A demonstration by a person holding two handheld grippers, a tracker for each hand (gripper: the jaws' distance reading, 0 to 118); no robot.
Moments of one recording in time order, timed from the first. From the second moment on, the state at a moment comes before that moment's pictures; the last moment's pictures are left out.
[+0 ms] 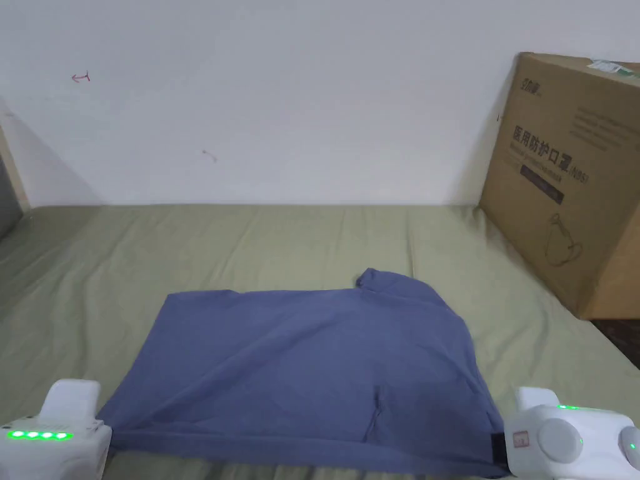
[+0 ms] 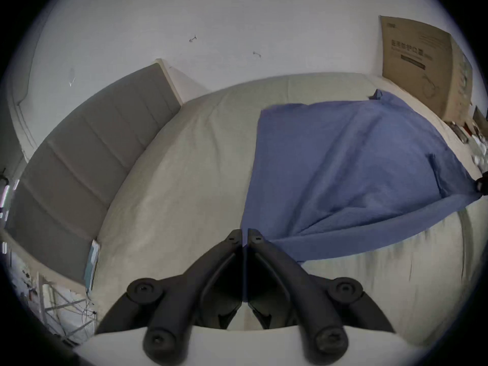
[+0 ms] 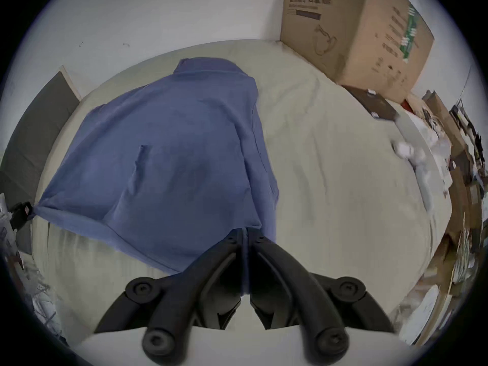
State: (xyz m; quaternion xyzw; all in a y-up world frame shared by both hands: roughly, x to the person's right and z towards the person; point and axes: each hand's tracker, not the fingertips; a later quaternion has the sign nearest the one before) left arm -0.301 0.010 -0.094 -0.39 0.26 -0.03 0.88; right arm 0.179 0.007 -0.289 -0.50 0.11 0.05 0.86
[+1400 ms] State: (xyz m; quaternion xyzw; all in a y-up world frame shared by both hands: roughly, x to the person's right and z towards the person) left arm -0.230 -0.008 0.106 -0.40 0.22 0.08 0.89; right arm 0.212 -0.024 -0.129 -0.49 0.16 0.05 0.86
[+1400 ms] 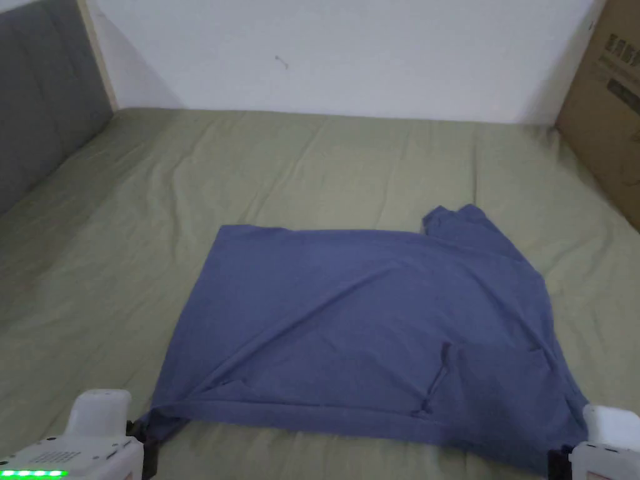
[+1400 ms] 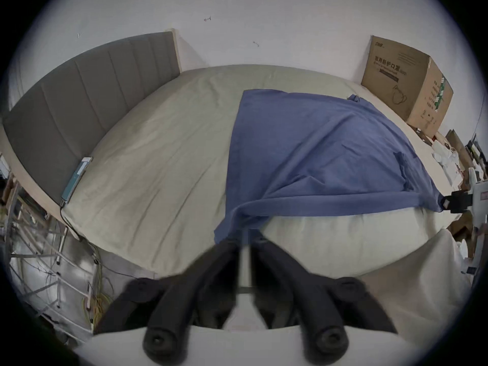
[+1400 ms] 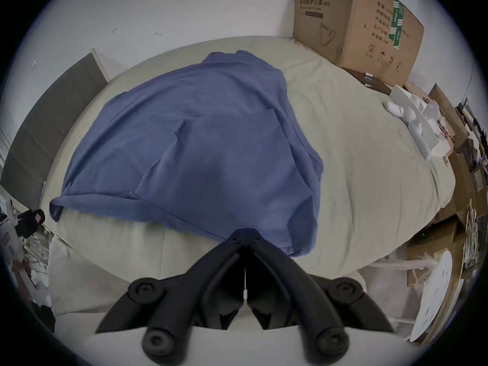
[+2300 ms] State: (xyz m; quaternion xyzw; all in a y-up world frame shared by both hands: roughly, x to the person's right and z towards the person) left arm -0.289 -0.033 0.057 -0.45 0.20 0.17 0.86; right arm 0.231 -0.008 -0.152 -0.48 0.15 0.05 0.86
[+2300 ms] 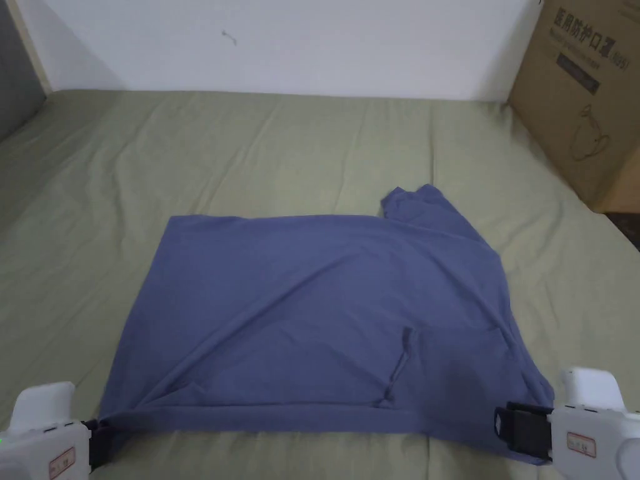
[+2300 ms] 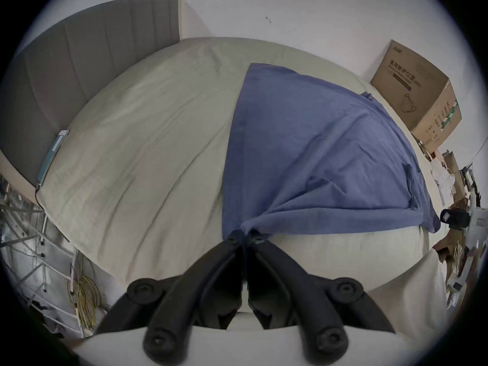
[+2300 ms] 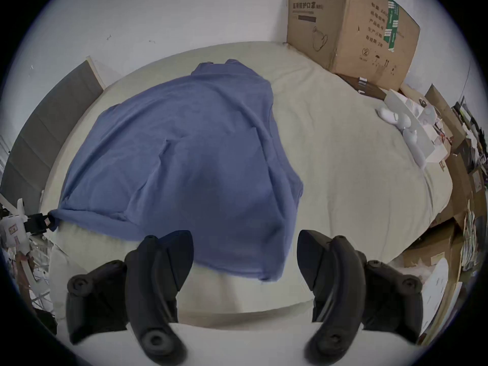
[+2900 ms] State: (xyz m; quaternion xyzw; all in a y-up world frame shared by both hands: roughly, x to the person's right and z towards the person) left arm -0.274 -0.012 0.057 -0.46 0.19 0.13 0.86; right arm 0.246 -0.012 -0.166 -0.50 0.14 0.05 0.85
